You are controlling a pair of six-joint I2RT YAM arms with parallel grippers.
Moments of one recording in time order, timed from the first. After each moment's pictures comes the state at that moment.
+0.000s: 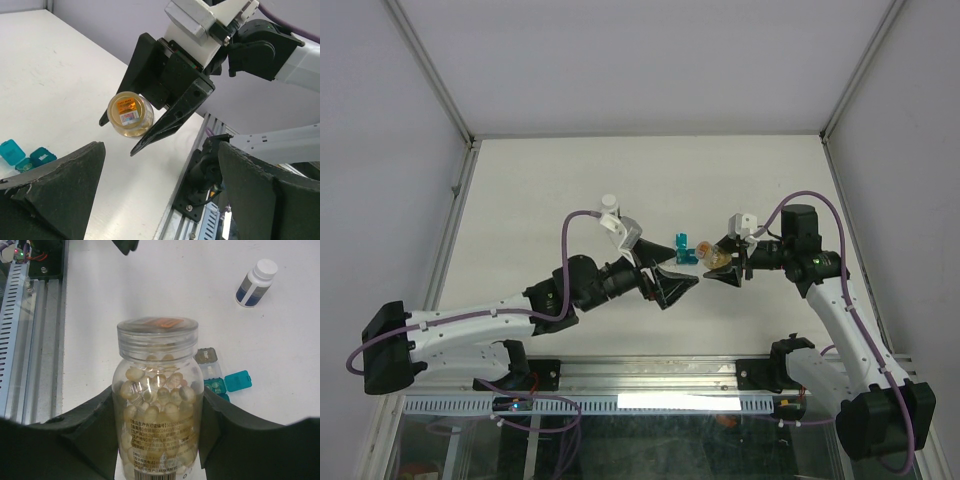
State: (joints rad) left arm -1.16 1.08 0.67 0.52 -0.07 -0.47; right arm 0.17 0.91 0.74 -0.56 -1.14 -0.77
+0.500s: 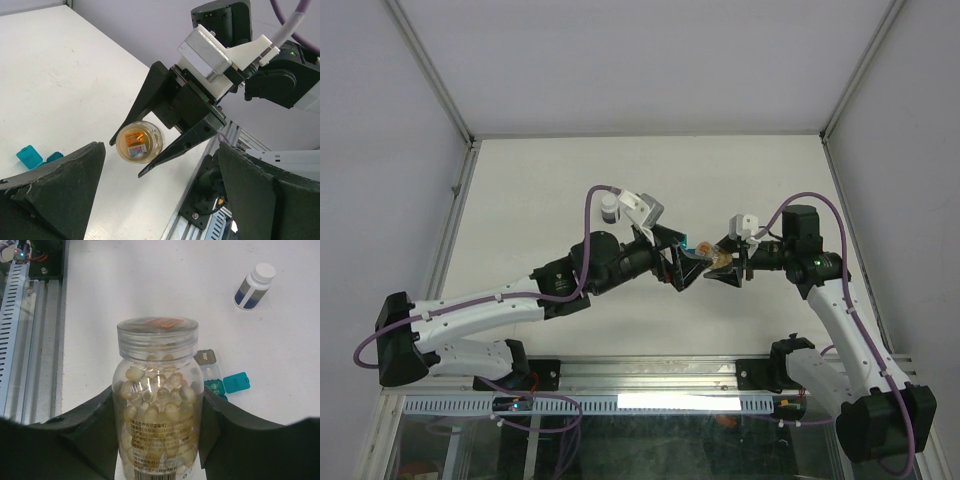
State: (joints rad) left arm -1.18 1.18 0.94 0.25 -0.14 -0.42; right arm 0.17 0.90 0.74 -0.56 -1.15 -0.77
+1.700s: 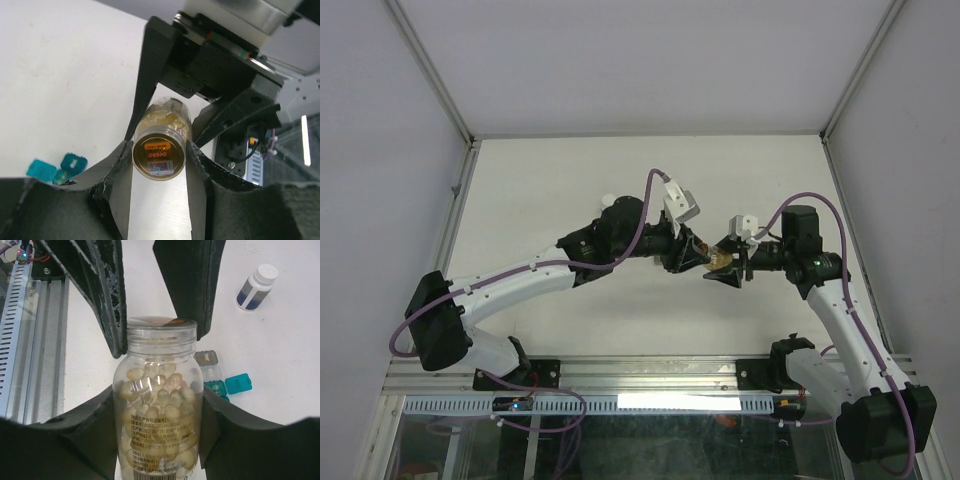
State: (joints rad) left arm -1.03 1.42 1.13 0.06 0.25 -0.22; right arm 0.17 0.89 0.74 -0.57 -1.15 -0.77
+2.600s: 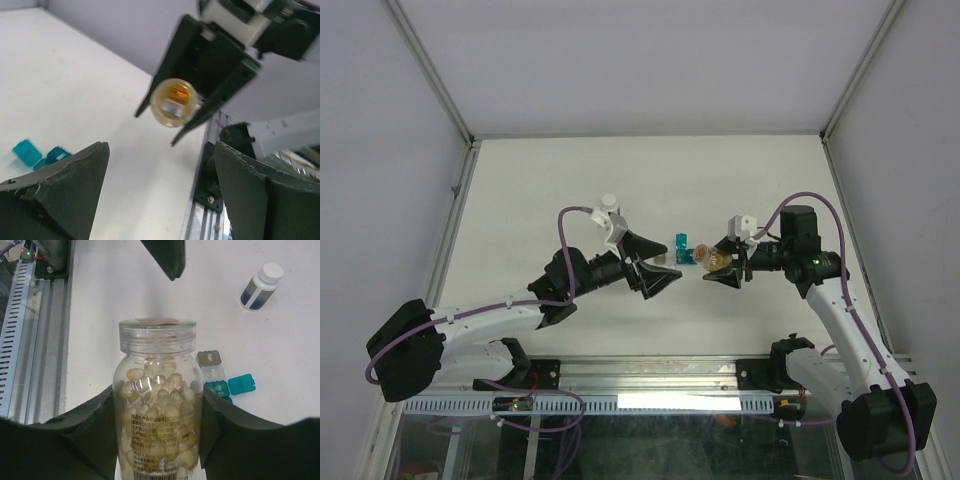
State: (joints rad) left arm -0.95 1.16 0.50 0.84 0.29 -0.41; right arm 0.18 0.90 0.74 -0.58 -1.16 -0.79
